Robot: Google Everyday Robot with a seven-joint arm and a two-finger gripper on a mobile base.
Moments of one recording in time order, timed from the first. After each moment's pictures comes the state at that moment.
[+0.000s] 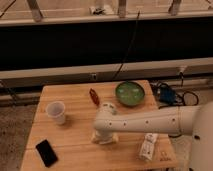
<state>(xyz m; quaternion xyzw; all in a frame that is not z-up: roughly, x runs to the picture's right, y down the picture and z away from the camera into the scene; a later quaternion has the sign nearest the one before) -0.009 0.284 0.799 -0.22 -0.25 -0.63 0.70</state>
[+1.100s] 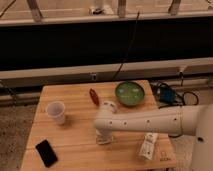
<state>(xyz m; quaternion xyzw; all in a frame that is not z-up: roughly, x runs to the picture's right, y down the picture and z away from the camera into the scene) -0.009 0.278 0.790 -0.22 -0.25 -0.63 0.70</state>
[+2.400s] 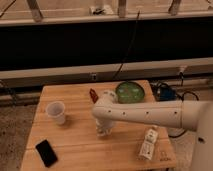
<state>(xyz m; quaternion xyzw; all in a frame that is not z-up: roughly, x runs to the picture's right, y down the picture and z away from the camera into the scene) -0.001 0.227 0.780 -0.24 -0.23 -0.62 0.71</state>
